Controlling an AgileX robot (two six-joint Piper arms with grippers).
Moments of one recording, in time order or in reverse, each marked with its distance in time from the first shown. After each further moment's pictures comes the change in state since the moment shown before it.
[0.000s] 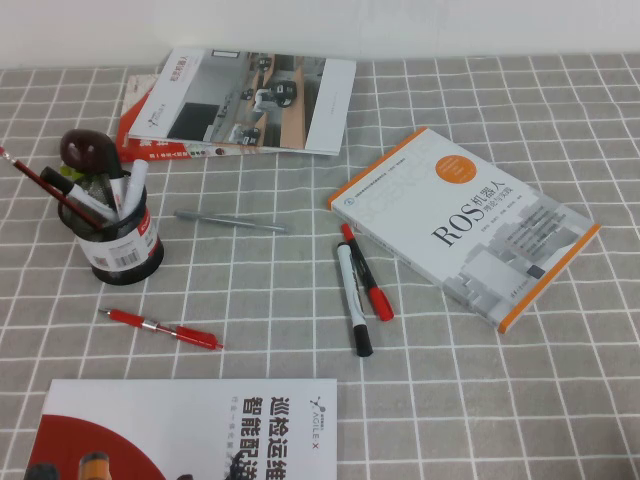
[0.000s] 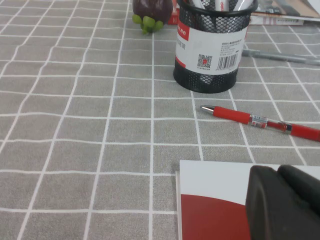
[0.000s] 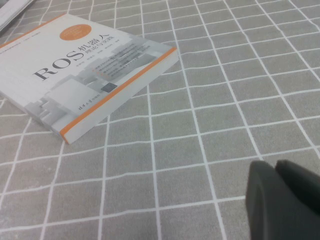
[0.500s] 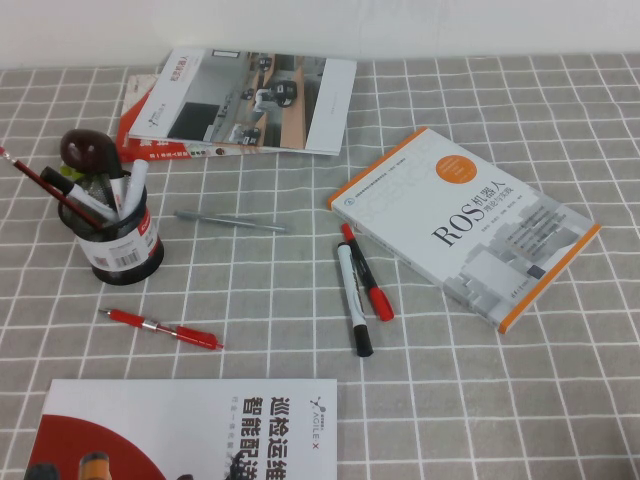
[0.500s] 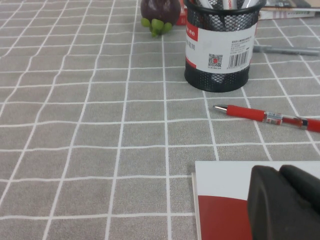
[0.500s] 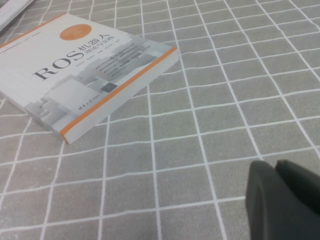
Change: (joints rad) right arm 0.000 0.000 0.000 0.000 0.000 0.000; left arm 0.000 0.000 0.000 0.032 0.000 0.000
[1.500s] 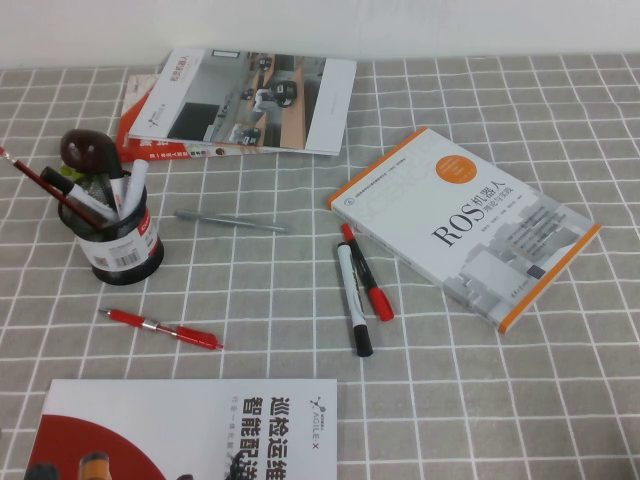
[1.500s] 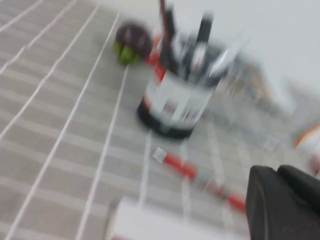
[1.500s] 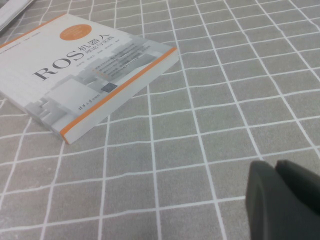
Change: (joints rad) right arm 0.000 0.000 0.000 0.000 0.000 0.000; left arm 0.000 0.000 0.000 -0.268 -0.108 -0.127
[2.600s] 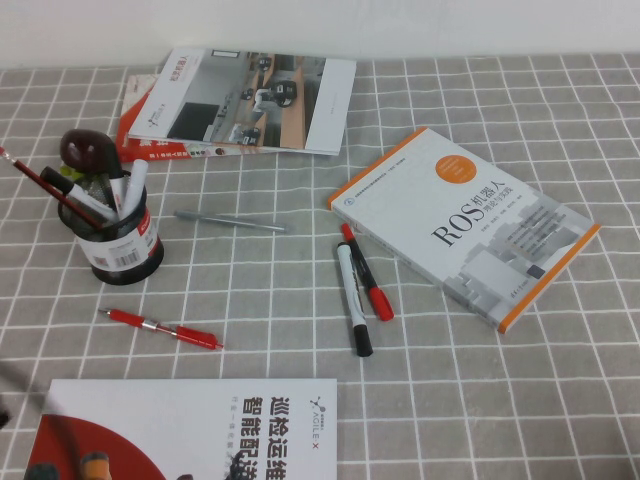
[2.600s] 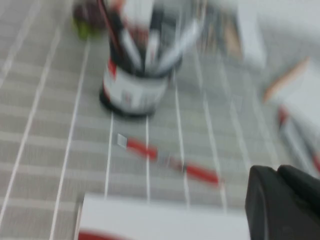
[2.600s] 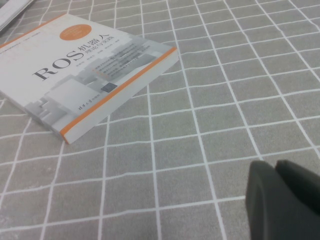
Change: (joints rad) right arm 0.000 0.000 0.000 0.000 0.000 0.000; left arm 0.000 0.424 -0.502 -0.065 0.337 0.105
